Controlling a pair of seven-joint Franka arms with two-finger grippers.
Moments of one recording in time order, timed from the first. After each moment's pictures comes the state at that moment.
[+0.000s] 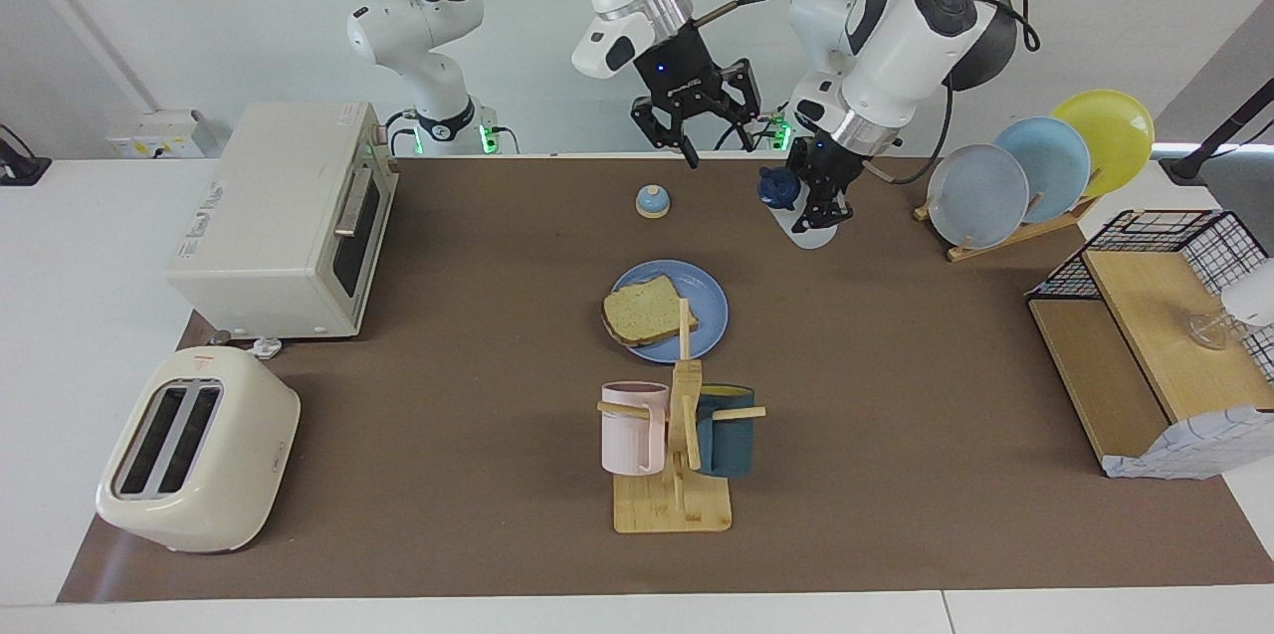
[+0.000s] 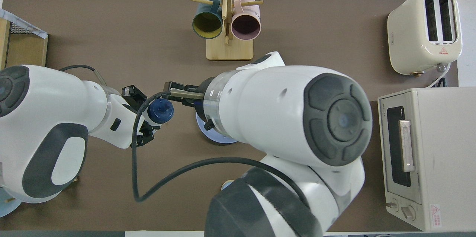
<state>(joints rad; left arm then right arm) -0.73 -0.16 0.32 -2.06 -0.18 1.94 1.07 0.63 0.15 0.06 -1.53 0.30 2.15 0.79</state>
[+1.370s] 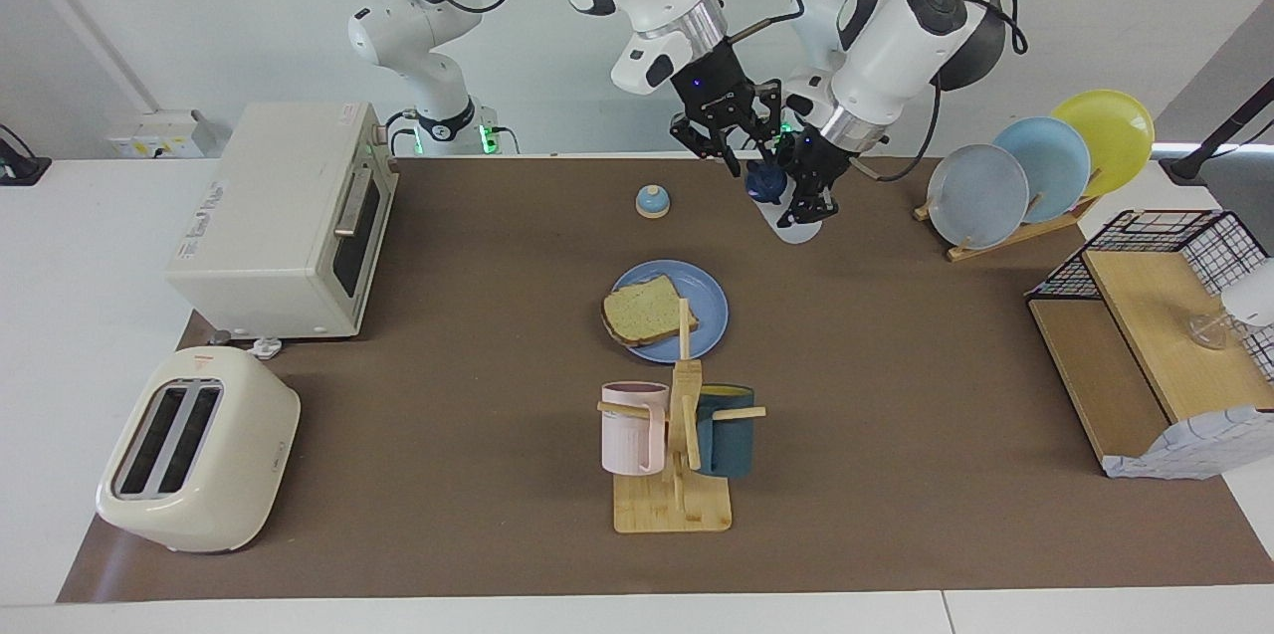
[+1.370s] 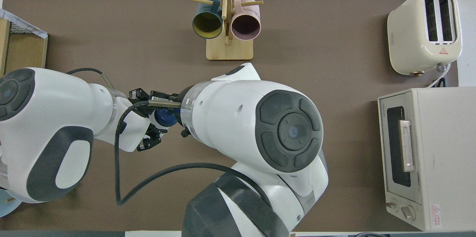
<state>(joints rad) -0.75 -0.16 0.32 -2.07 -0.22 1.94 1.06 0.66 0.18 0.06 -1.53 0.29 2.20 0.81</state>
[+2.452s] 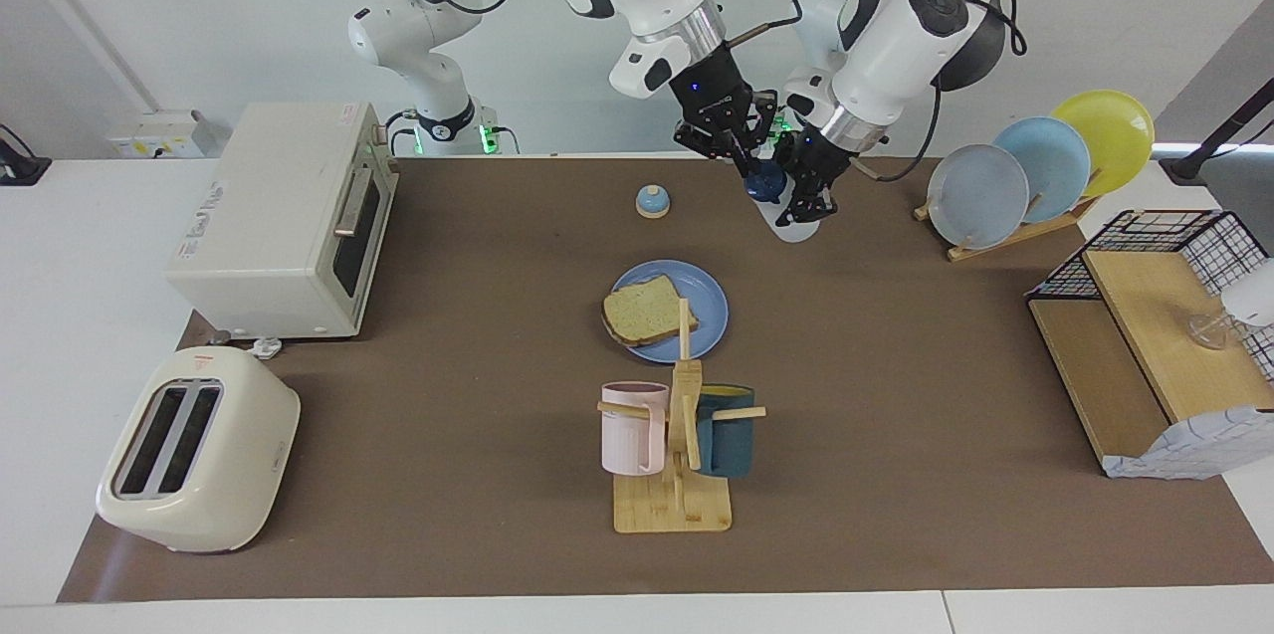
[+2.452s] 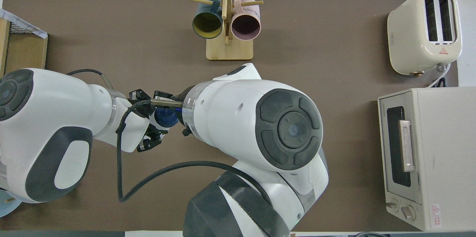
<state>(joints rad) -0.75 -0.17 0.33 -2.07 -0.23 1.94 1.06 0.66 0.18 0.06 -1.54 0.29 2.19 0.84</state>
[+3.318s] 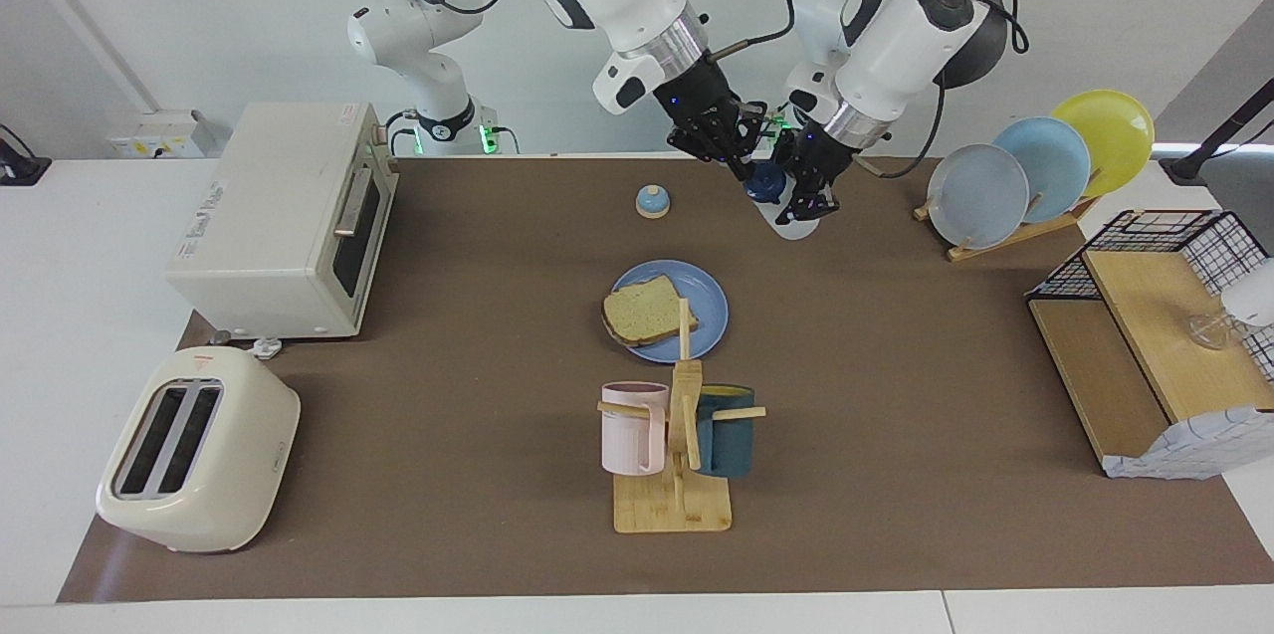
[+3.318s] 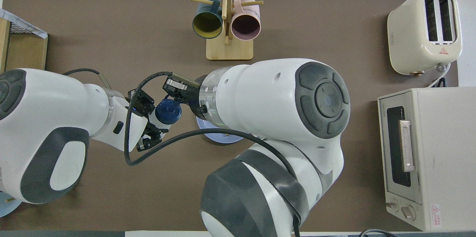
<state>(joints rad) -0.75 -0.17 0.33 -2.07 -0.25 1.95 1.05 0.61 0.18 0.05 -1.54 0.44 2.19 0.94</state>
